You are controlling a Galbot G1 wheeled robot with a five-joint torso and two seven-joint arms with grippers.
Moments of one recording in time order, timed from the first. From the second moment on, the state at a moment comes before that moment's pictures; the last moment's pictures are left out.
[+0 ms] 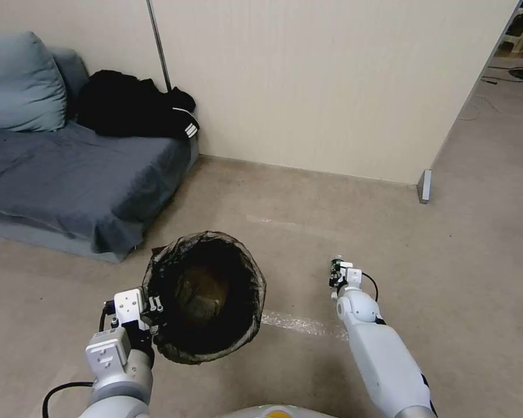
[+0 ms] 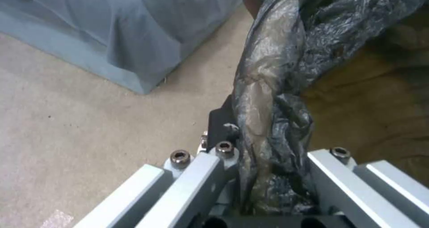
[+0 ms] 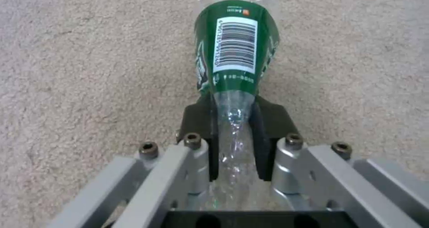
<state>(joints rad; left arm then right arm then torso) 1.85 -1.55 -0.50 -2.50 -0.13 0.53 -0.35 -0.91 1.48 0.41 1.02 0.22 -0.30 0.19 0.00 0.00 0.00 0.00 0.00</state>
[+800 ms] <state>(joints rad) 1.83 -1.52 -0.41 -2.46 -0.16 0.56 -0.33 -1.14 1.33 0.15 2.05 0.30 0.06 -0.16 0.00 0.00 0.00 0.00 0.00</state>
